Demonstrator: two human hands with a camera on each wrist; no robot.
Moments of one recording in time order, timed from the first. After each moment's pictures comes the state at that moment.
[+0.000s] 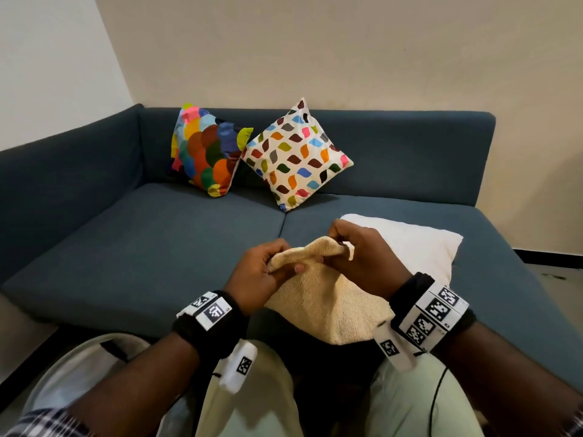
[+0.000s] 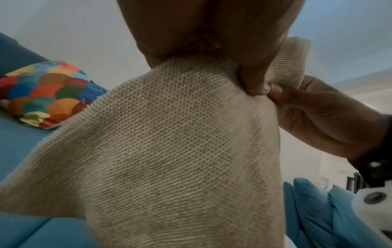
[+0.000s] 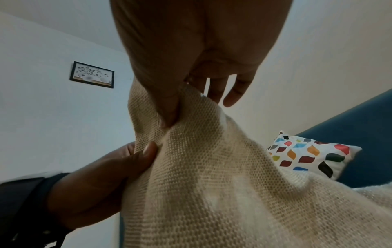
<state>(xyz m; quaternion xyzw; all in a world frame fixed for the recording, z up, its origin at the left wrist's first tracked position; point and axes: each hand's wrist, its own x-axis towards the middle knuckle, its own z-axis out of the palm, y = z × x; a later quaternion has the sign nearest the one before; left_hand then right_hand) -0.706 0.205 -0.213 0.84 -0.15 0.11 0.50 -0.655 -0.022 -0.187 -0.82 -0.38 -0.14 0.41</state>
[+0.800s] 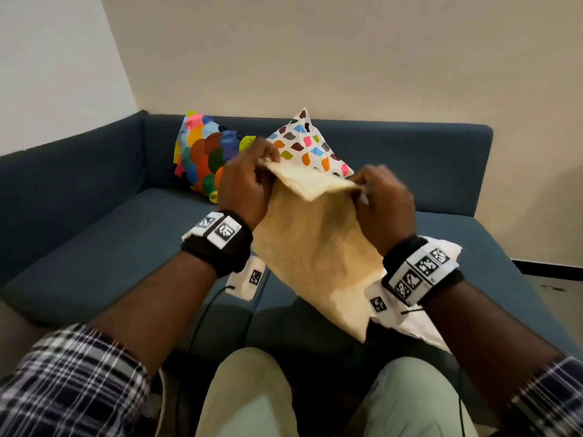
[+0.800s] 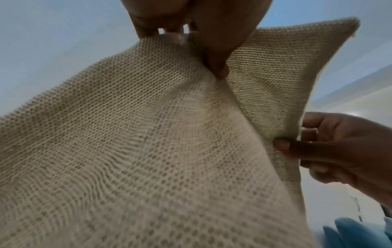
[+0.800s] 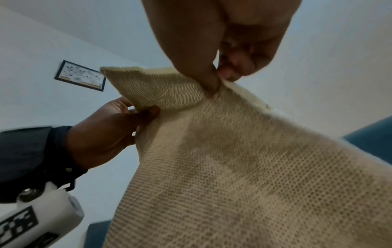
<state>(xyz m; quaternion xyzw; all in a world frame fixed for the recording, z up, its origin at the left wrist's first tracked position) -0.645 0.217 -0.098 0.81 -0.14 0.45 0.35 -0.614 -0.019 -0.132 -0.82 -0.23 -0.39 0.34</state>
